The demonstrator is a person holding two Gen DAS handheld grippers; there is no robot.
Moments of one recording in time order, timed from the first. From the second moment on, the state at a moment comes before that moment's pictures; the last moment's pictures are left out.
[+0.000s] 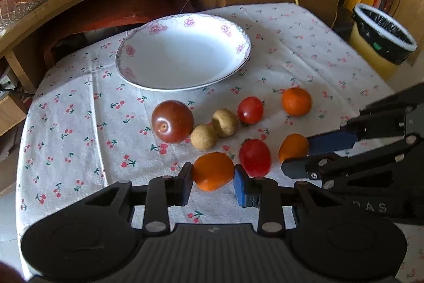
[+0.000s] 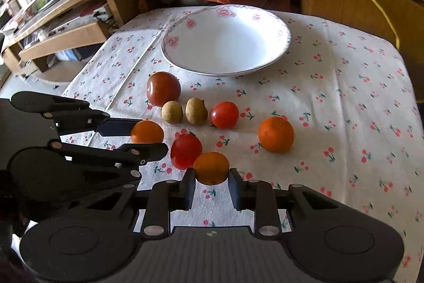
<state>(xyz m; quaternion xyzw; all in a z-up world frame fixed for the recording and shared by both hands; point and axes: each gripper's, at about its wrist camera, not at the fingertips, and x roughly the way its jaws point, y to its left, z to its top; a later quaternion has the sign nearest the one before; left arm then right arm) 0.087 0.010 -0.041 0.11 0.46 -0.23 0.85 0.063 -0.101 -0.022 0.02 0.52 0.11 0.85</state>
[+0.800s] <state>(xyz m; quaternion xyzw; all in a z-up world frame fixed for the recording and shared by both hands) 0.153 0.010 -0.004 0.07 0.42 -0.18 0.89 0.135 -0.104 0.008 0.01 0.48 0.10 0.87</state>
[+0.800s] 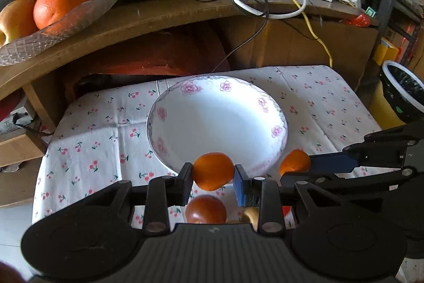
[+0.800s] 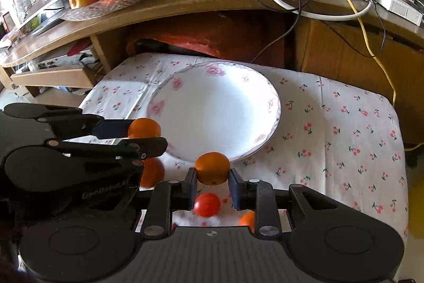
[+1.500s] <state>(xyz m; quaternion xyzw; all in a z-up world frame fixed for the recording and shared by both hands) 0.183 0.006 -0.027 0.08 0.44 -0.14 0.89 0.172 -0.100 -0.017 -0.04 0.47 0.10 0.88</state>
